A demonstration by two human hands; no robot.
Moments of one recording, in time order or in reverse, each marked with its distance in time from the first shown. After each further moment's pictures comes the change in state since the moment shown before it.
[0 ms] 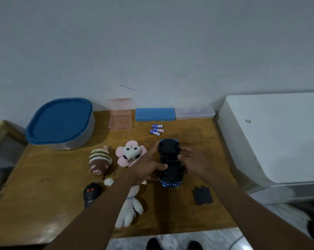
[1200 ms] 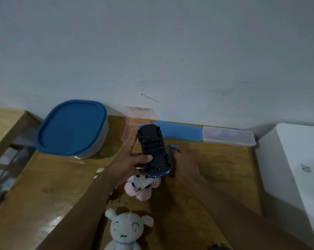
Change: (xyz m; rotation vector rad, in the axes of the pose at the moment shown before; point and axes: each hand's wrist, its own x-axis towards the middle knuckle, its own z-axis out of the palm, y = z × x) left_hand 0.025 0.058 -0.099 -0.229 0.307 0.158; right_hand 0.153 -0.037 0.063 -0.849 -0.018 -0.516
